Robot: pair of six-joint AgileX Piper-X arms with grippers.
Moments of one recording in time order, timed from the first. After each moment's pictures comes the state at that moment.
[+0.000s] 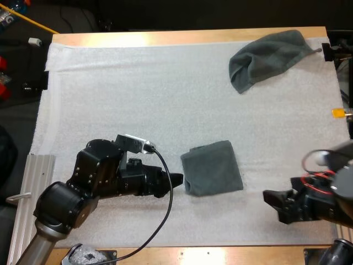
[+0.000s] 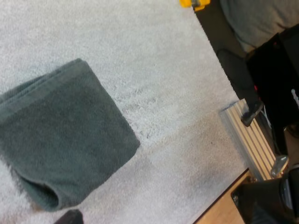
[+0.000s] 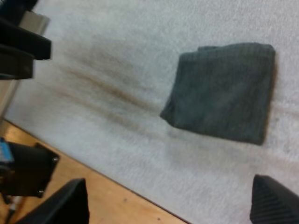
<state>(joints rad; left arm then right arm) -0.51 0.81 -0.88 0.94 0.55 -2.20 0.90 0.75 -1.26 1.38 -0.02 -1.29</state>
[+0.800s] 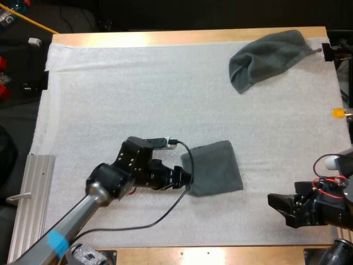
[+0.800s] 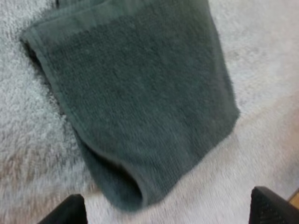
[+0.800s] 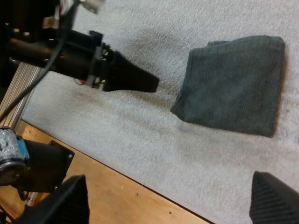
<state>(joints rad) -0.51 1.19 -0.63 0.54 0.55 -2.31 0.90 0.73 -1.26 1.39 -0.04 -1.25</state>
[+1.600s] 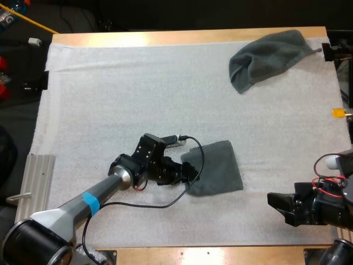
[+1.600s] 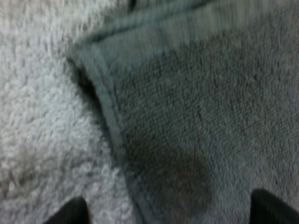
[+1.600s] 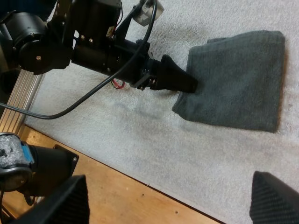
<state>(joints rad) -0.51 1.51 -0.63 0.33 0.56 -2.36 0.90 0.73 -1.26 1.39 -0.04 -1.21</state>
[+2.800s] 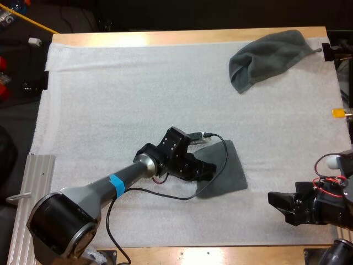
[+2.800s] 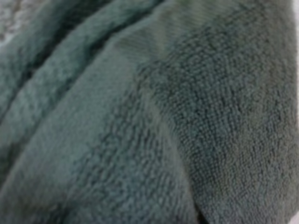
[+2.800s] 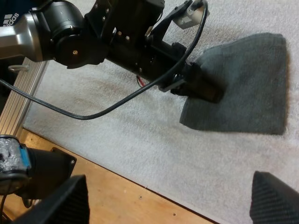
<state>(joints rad) -0.63 1.69 -0.82 0.36 0.61 -2.35 0.90 0.73 -1.26 1.39 -0.03 -1.21</state>
